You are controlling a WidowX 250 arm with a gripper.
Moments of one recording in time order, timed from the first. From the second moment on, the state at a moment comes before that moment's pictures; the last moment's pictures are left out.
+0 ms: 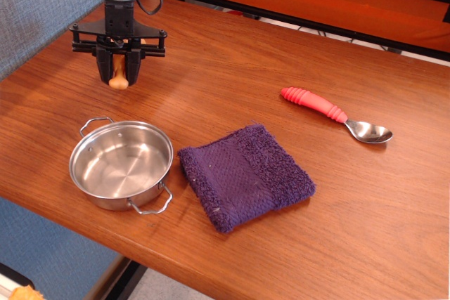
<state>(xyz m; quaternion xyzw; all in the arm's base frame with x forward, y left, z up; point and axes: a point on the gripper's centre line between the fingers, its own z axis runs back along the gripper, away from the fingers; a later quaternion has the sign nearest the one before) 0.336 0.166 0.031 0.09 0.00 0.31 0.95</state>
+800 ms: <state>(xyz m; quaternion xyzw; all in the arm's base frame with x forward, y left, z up) 0.341 0.208 0.014 0.06 0.01 0.32 0.95</state>
